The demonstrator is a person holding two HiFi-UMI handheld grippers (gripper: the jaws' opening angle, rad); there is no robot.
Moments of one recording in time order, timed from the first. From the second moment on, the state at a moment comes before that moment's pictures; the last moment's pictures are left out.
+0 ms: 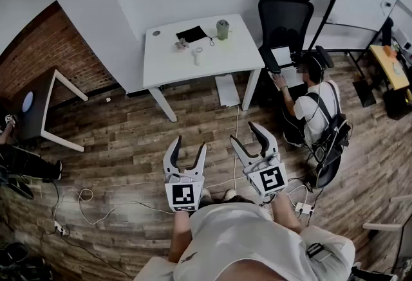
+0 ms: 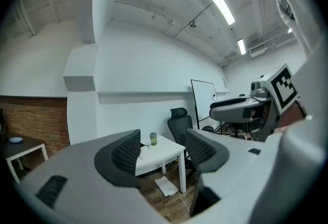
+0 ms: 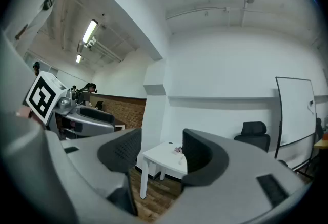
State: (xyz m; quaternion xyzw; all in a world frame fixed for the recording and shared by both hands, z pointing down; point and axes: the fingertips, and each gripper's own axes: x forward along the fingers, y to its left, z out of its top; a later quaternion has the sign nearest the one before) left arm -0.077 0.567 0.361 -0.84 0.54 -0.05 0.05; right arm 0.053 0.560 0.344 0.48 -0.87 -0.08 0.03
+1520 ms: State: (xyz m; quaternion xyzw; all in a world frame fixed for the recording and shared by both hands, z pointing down) left arm -0.116 0.291 0.368 -0.85 0.52 -0.05 0.04; right arm 0.014 0.290 0.357 0.50 -0.86 -0.07 0.08
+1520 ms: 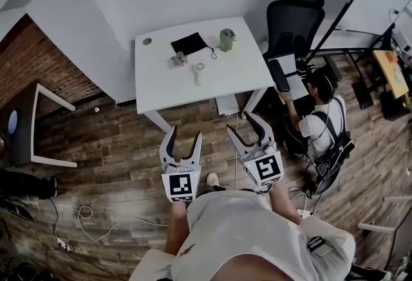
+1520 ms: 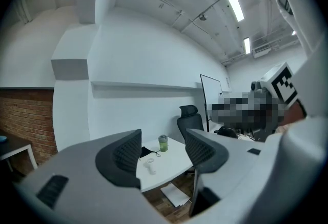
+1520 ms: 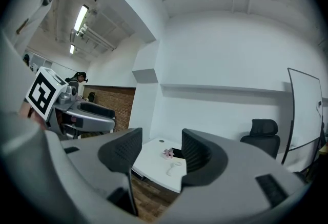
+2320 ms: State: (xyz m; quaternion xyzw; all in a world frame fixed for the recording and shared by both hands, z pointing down) left arm -0.121 0.165 0.390 -0.86 0.51 -0.05 0.04; right arm 0.004 0.168 0.371 0.51 -0.86 -0.07 0.06
